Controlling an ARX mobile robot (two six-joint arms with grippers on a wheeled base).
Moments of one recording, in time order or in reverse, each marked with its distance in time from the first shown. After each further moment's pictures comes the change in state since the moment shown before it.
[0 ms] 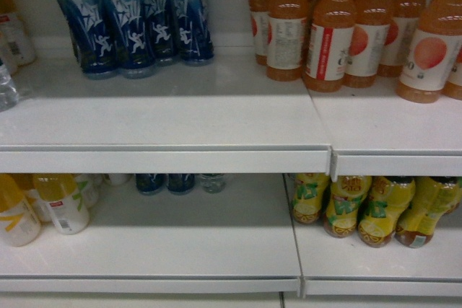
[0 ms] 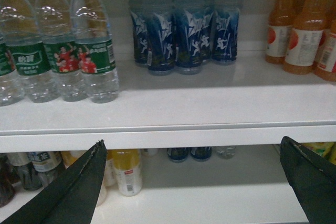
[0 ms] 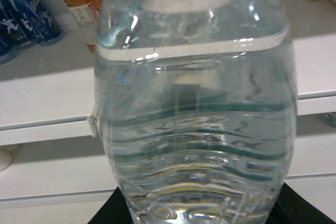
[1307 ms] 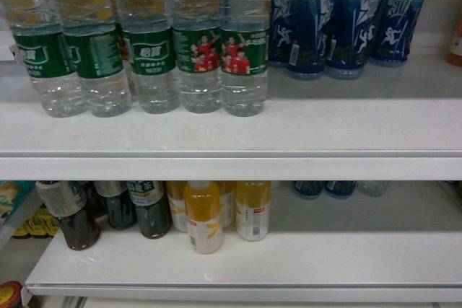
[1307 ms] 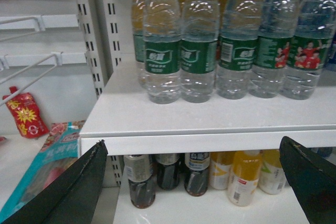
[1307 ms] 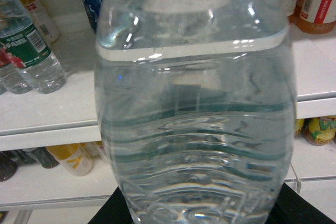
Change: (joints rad) left arm 0.000 0.000 0.000 -0.001 0.001 0.000; right arm 0.000 0.000 0.000 0.004 -0.003 0.000
